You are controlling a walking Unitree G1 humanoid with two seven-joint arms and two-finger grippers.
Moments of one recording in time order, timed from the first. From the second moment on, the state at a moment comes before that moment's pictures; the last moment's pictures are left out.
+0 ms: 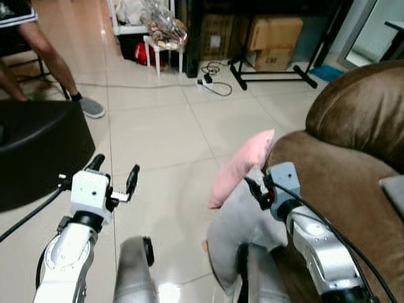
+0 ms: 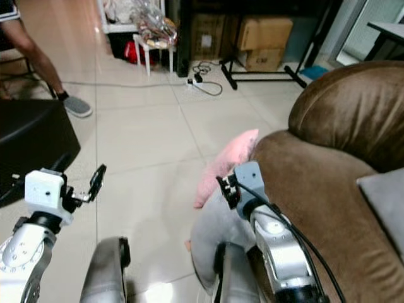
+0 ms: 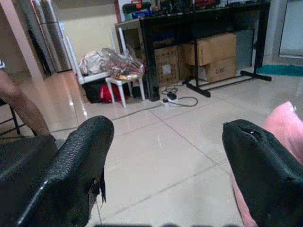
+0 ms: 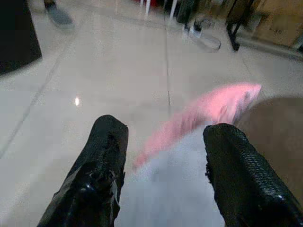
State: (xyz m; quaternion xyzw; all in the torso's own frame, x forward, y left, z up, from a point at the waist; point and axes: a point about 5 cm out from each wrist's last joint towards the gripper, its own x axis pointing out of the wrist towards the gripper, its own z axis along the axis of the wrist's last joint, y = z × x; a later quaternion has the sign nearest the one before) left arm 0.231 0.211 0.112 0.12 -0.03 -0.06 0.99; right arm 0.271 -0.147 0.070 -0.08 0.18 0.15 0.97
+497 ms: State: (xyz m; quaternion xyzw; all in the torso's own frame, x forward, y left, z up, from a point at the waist) left arm 0.235 0.211 0.111 0.12 -0.02 -0.09 0.99; right arm 0.294 -0.143 0.057 -0.08 0.21 0.16 0.96
